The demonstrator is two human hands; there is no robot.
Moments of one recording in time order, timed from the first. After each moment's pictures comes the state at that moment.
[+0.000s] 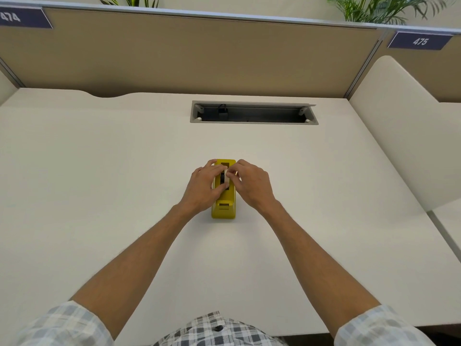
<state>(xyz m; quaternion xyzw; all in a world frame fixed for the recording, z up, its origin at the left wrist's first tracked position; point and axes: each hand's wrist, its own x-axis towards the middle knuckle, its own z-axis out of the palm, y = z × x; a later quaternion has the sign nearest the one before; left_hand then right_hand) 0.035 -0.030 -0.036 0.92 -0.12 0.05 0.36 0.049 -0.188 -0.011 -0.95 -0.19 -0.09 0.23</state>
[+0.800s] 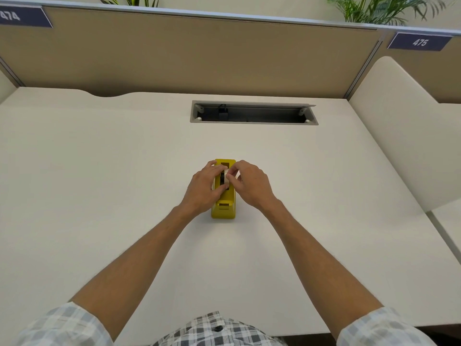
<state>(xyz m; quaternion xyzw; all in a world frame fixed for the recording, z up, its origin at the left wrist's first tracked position) 0.031 -0.030 -0.039 0.91 -0.11 0.05 0.40 0.050 -0.188 -0.009 -0.95 -0.16 -0.02 0.28</state>
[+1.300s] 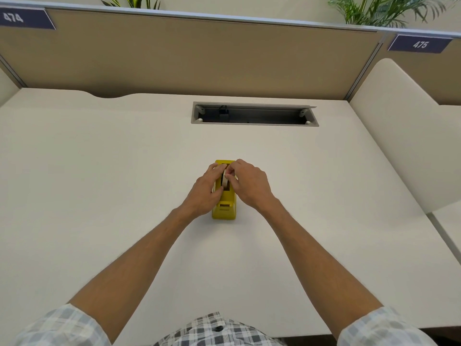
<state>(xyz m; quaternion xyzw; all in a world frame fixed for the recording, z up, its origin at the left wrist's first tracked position) 0.025 -0.031 -0.036 0.88 -0.10 -0.01 0.46 0.048 -0.180 0.003 -0.96 -0.18 -0.03 0.20</state>
